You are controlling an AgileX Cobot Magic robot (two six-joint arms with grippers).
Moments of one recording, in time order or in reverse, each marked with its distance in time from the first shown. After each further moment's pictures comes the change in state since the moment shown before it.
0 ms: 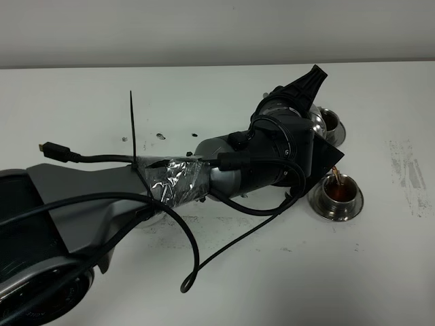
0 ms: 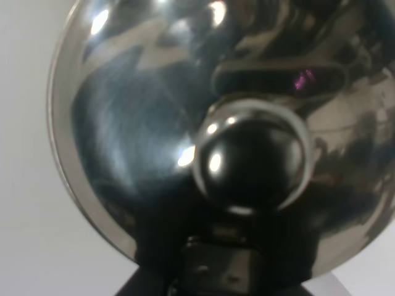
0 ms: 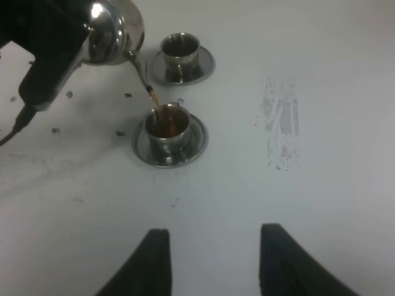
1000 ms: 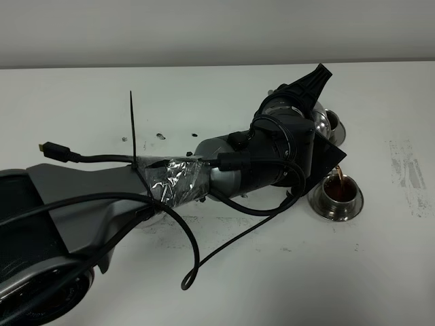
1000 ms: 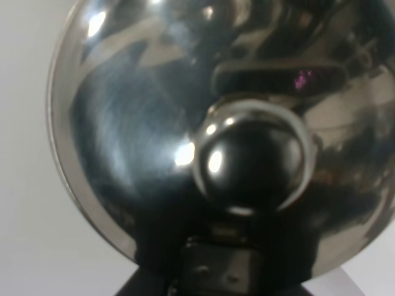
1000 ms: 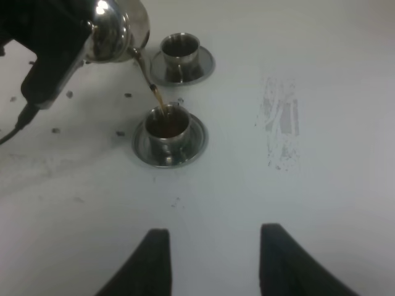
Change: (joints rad) left arm 0.000 0.000 0.000 0.024 -0.026 0.001; right arm 0.000 0.000 0.000 0.000 0.000 -0.001
